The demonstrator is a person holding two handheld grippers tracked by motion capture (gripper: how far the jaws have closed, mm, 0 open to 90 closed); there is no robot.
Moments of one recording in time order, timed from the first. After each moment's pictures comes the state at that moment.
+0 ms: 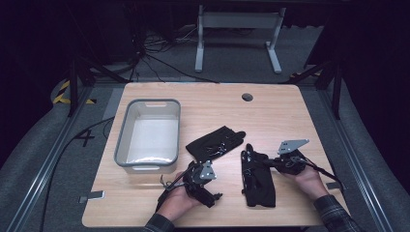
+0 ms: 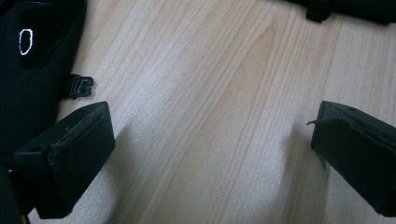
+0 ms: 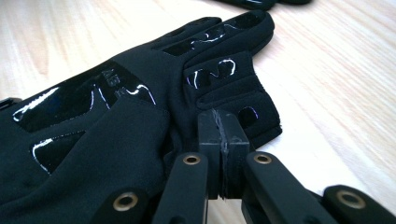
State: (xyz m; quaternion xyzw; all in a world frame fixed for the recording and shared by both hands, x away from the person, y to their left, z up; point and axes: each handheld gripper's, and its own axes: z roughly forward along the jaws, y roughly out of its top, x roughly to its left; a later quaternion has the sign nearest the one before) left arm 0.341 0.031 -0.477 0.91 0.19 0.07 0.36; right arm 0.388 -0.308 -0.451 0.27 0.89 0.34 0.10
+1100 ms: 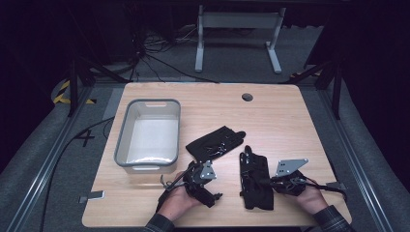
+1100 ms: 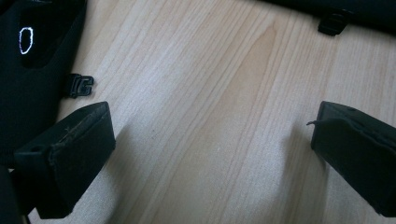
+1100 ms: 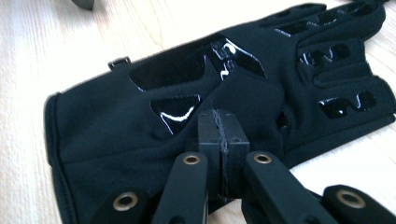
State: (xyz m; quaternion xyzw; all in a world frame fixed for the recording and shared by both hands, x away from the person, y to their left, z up) left arm 0.342 0.029 -0.475 0.91 0.19 0.07 0.35; right arm 0.331 -0.291 -0.454 0.21 0.91 0.35 0.08
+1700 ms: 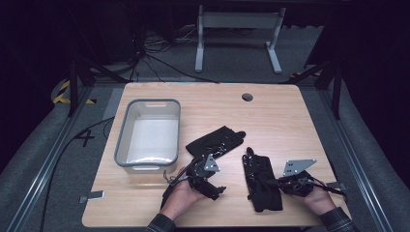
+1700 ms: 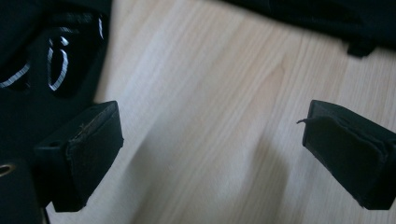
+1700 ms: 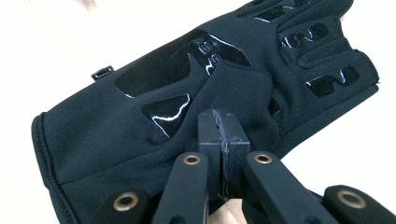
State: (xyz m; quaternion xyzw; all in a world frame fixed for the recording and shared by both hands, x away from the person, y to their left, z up) left arm 0.356 0.018 -0.455 0.90 0.22 0.06 0.36; right arm 0.328 -0.311 -0.453 0.24 0.91 0.34 0.07
